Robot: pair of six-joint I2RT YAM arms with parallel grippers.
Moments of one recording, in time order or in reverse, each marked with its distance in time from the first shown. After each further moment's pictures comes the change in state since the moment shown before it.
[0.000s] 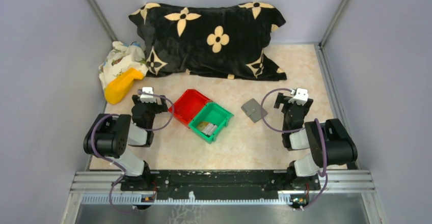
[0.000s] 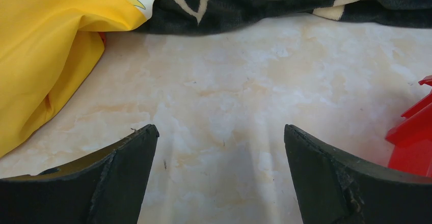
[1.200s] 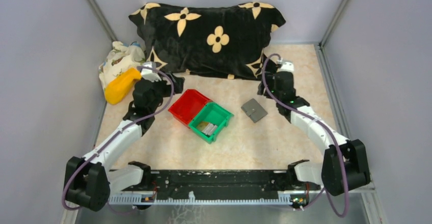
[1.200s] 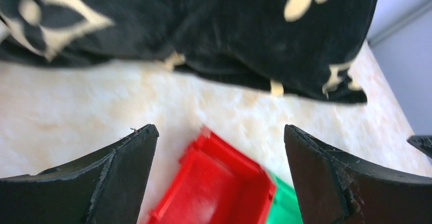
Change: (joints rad) left arm -0.224 -0.508 0.419 -0.916 -0.010 -0.467; right arm 0.118 -0.260 0.614 -1.264 -0.225 0.362
